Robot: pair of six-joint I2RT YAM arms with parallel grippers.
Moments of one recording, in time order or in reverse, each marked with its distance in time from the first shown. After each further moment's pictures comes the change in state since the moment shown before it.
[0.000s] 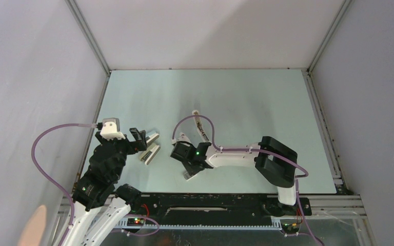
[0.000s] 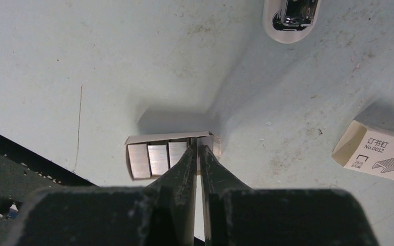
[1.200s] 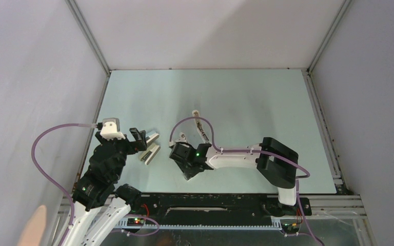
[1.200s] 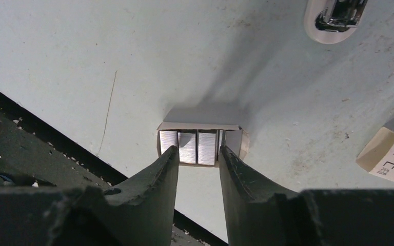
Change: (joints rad) left arm 0.000 0.000 0.000 0.000 0.000 0.000; right arm 0.017 -0.018 -0.001 0.022 -0.063 -0.028
